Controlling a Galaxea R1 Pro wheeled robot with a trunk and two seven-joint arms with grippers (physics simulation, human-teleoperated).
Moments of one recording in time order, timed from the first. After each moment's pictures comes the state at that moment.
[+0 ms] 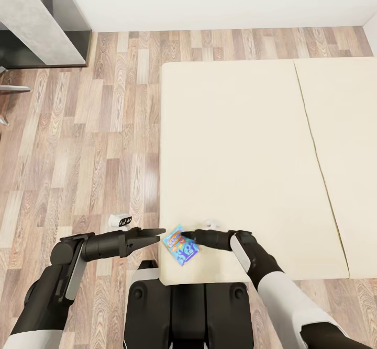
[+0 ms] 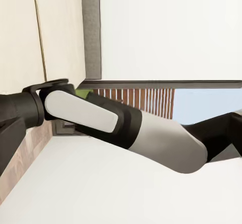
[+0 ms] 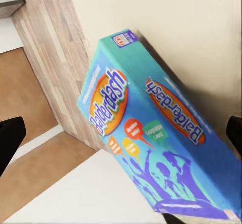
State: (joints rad) left arm -0.47 0.05 0.12 -1.44 0.16 0.94 -1.54; right arm -0.78 0.12 0.07 -0.61 -0.27 0.58 0.59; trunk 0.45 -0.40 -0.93
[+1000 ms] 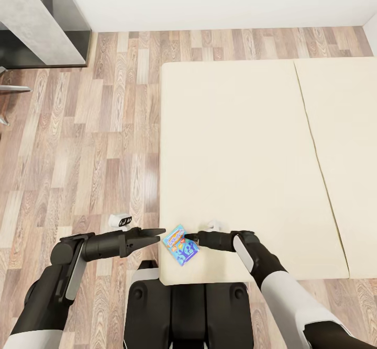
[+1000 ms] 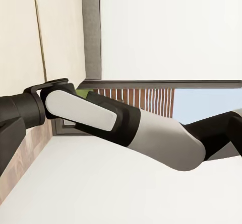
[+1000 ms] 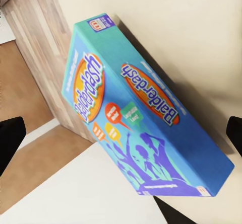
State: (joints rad) left arm -0.47 0.05 0.12 -1.44 0.16 0.94 -1.53; right arm -0.79 0.09 0.08 -0.61 -0.27 0.61 0.59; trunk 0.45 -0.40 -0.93
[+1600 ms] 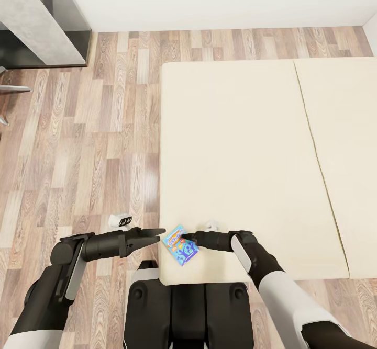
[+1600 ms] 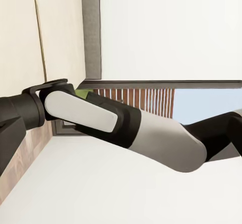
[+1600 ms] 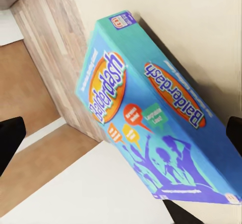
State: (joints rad) left arm -0.47 0.05 0.12 -1.44 0.16 0.94 -1.54; right arm -0.79 0.11 0.08 -0.60 -0.27 0.61 0.61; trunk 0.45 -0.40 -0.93
